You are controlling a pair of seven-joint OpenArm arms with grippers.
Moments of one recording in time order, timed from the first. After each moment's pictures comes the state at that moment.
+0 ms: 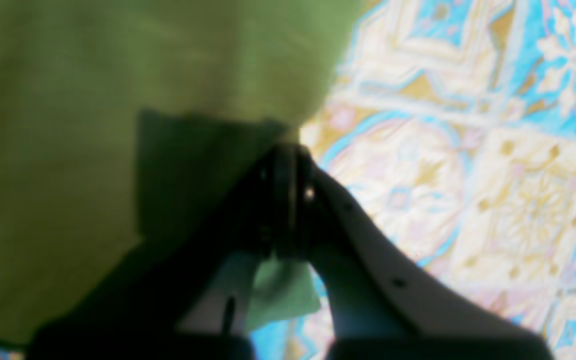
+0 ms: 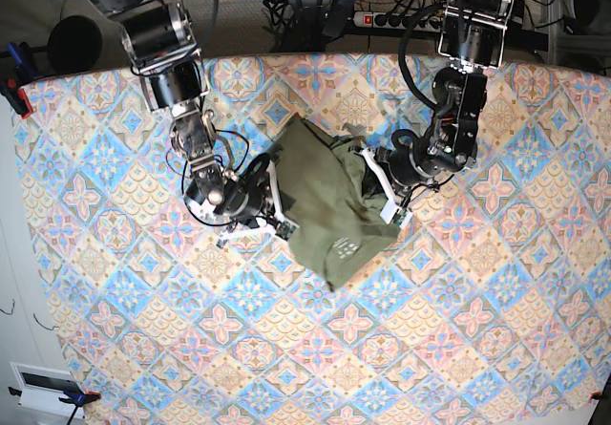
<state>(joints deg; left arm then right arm) -4.0 -12.5 10.2 77.6 -26.0 -21.6 42.9 14.6 6.1 -18.9 73.9 -8.2 39.8 -46.0</state>
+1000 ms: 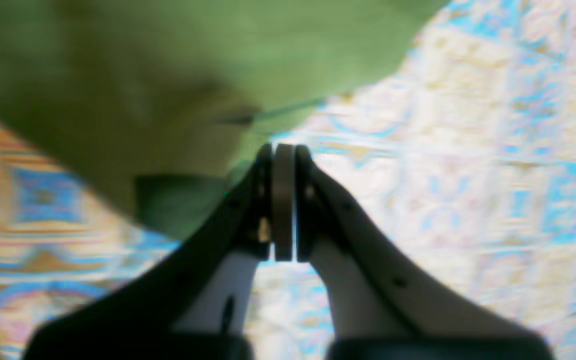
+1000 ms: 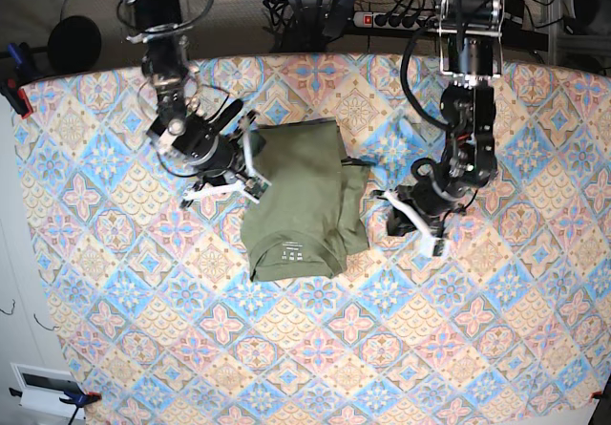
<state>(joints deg) -5.6 -8.9 -3.7 80.5 -25.4 -21.1 39.6 -3.6 6.6 -9.9 105.0 -8.1 41.4 -53.2</state>
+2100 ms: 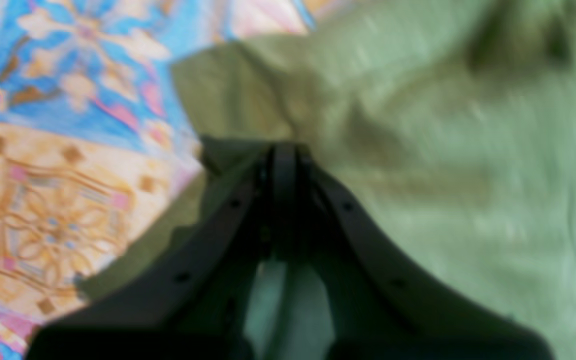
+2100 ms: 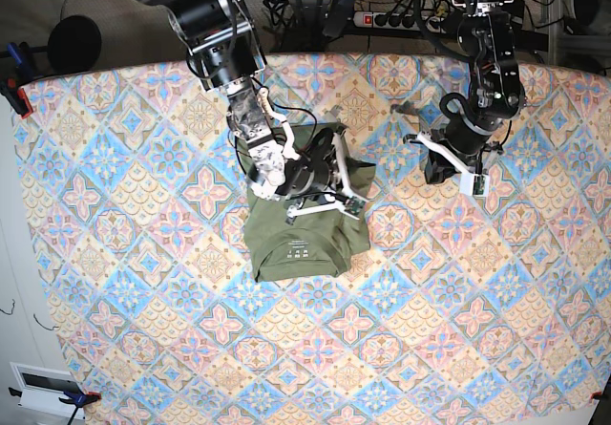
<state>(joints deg) 12.9 -8.9 -13.6 97.2 -25.5 -21.0 39.7 11.6 -7.7 -21.2 74.4 -8.0 40.9 -50.6</state>
